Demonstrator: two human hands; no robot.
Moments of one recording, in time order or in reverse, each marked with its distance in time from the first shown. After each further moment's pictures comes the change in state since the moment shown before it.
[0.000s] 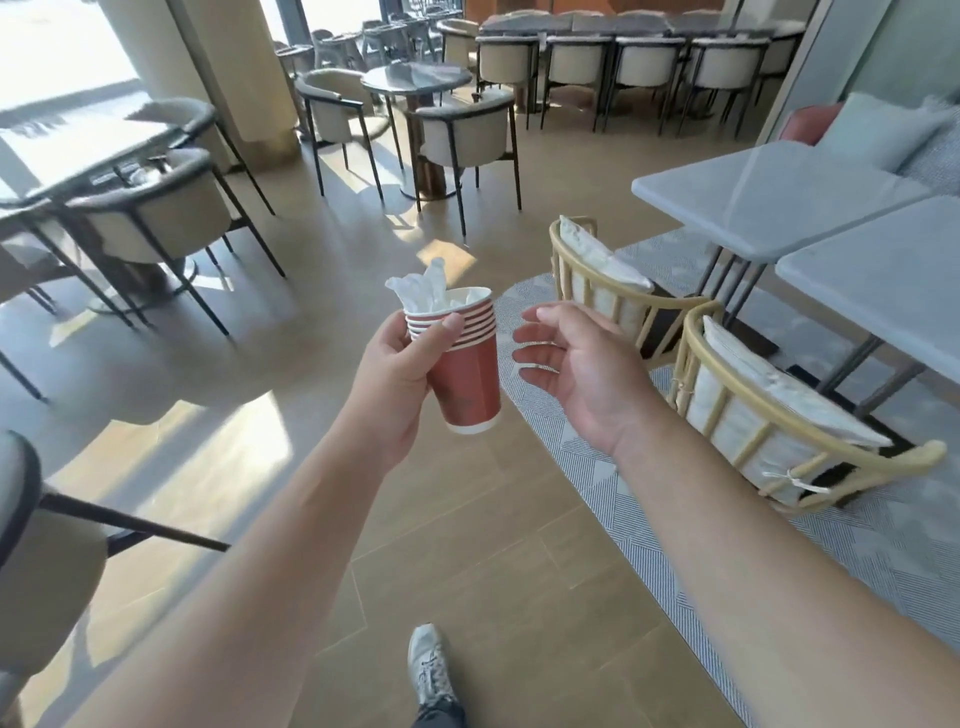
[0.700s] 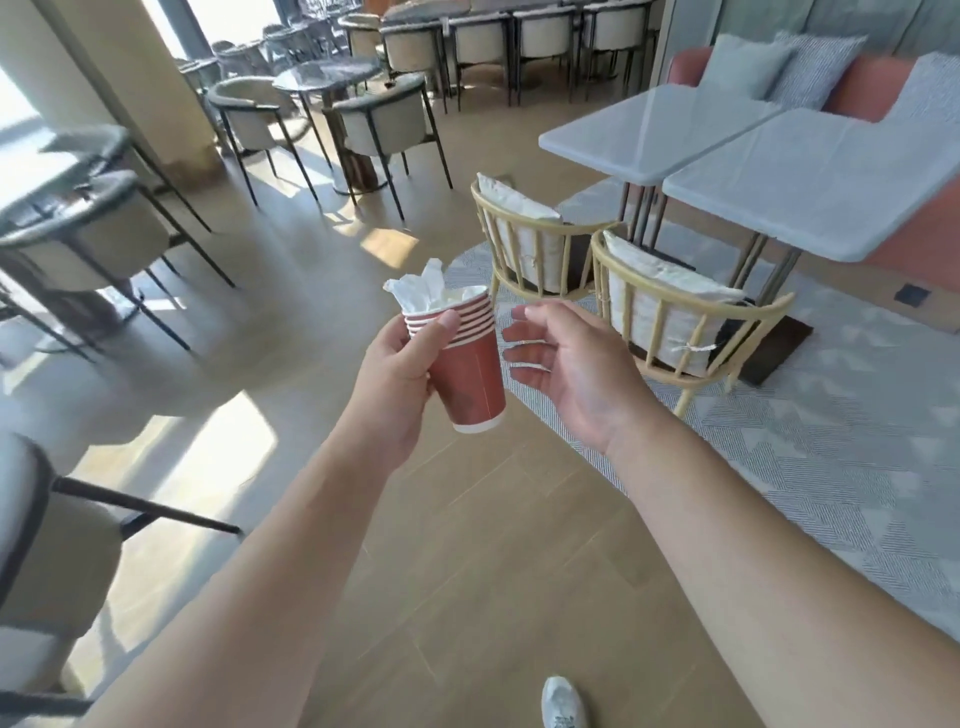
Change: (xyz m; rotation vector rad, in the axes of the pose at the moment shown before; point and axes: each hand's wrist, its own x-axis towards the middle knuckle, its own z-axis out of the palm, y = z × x) left_hand -0.217 0.004 0.059 0.091 -0.155 -0.091; right_hand -0.251 0.011 -0.038 0.052 0.141 -0.031
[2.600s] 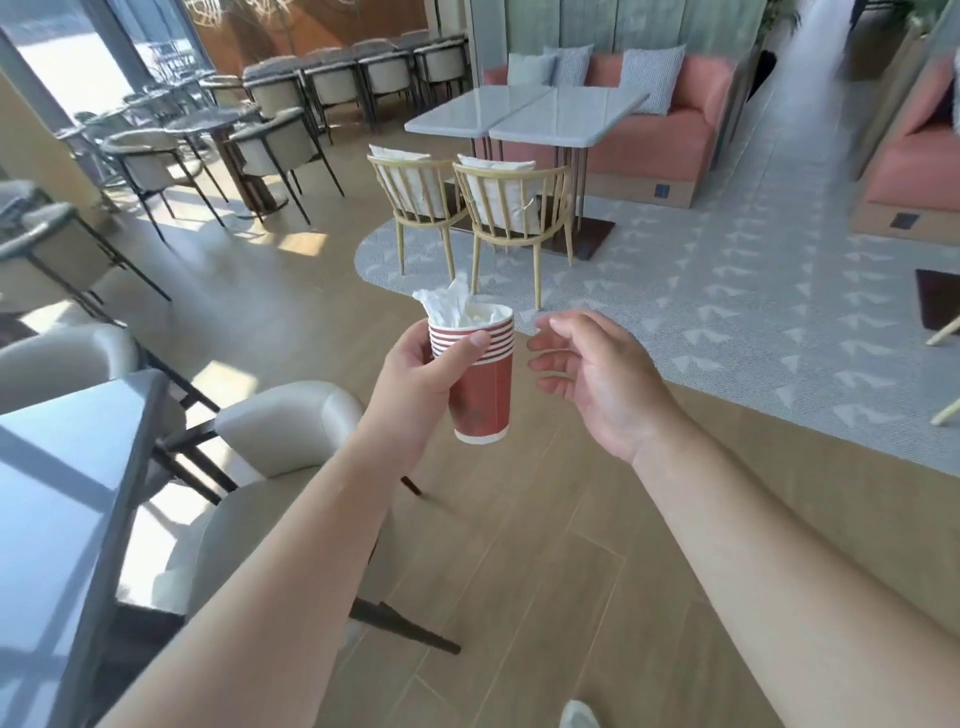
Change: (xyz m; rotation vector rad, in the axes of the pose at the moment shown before) left_hand -0.860 0.018 -0.113 0.136 -0.352 0.065; right_hand -0.904 0.170 0.135 -0.018 0.313 -0.189
